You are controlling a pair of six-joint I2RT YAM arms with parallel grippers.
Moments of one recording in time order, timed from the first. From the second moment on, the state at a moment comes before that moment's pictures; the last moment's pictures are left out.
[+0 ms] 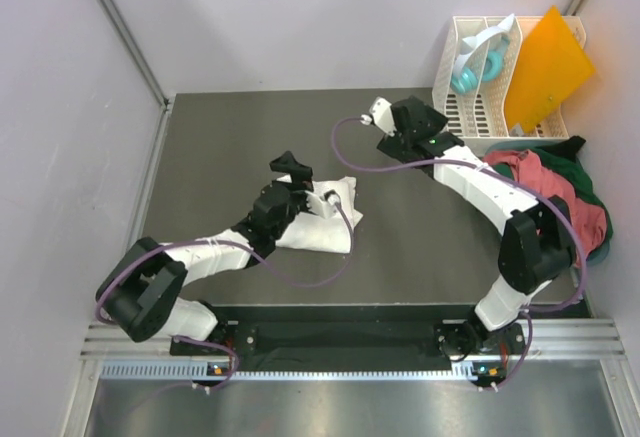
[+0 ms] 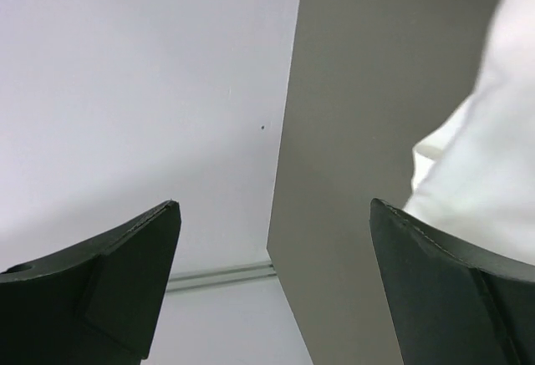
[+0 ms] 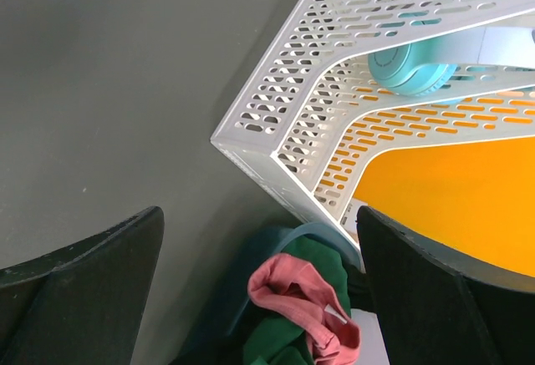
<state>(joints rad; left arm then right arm) -0.66 1.39 0.58 0.62 -0.28 1.27 0.48 1.65 1.35 -0.39 0.50 -0.73</state>
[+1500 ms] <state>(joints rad) -0.63 1.22 0.82 -0.42 0.21 1.11 0.50 1.65 1.42 -0.41 0.49 -0.75</state>
